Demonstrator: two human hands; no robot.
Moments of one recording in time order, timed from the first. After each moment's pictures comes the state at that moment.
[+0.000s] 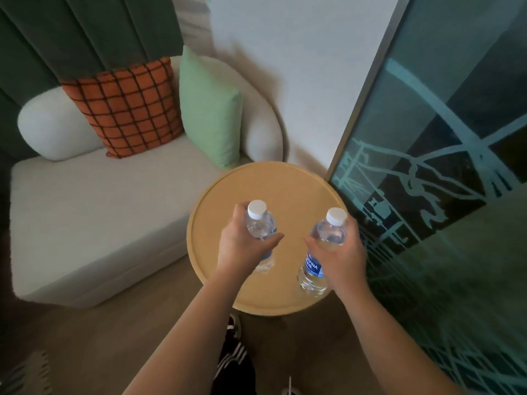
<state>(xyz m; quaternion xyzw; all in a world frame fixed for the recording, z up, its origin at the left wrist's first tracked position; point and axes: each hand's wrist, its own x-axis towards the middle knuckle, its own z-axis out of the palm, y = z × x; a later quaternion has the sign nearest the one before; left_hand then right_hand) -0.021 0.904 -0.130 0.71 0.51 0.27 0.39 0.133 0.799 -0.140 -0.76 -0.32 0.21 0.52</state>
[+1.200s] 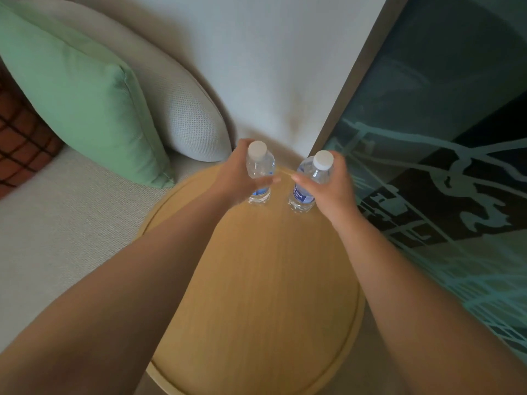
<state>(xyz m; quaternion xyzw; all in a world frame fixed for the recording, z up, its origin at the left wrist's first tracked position) 0.187 1.180 -0.261 0.80 0.30 0.10 0.51 0.301 1.018 -0.254 -0.82 -0.18 0.20 0.50</state>
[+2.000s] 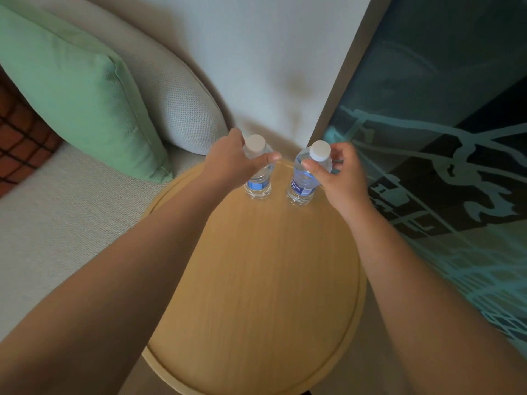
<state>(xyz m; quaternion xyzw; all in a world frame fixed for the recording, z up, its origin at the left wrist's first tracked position) 0.197 1.182 -0.236 0.84 0.40 0.05 0.36 0.314 1.003 -0.249 -0.83 -0.20 0.18 0.49</state>
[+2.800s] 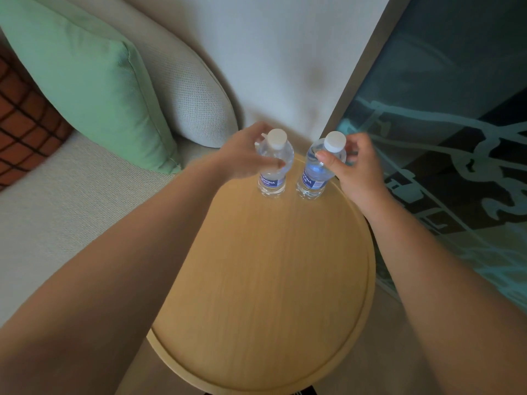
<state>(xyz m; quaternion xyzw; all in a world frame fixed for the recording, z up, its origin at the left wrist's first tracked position) 0.190 1.190 -0.235 0.80 0.29 -0.01 0.52 0.318 1.003 -0.246 -0.83 -0.23 0.18 0.47</state>
